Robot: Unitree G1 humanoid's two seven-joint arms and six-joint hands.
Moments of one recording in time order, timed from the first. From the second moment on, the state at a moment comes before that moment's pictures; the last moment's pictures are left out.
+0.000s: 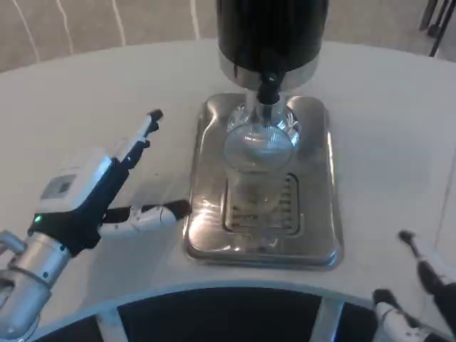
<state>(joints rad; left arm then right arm) -0.62 0.64 -0.21 0.87 0.54 -0.79 0.33 0.42 0.08 -0.04 -1.02 -0.95 0.29 0.64</state>
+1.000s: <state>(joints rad) -0.33 0.80 -0.17 0.63 0.64 -0.90 0.34 -0.40 -0.14 -0.09 -0.84 -0.20 1.00 0.50</state>
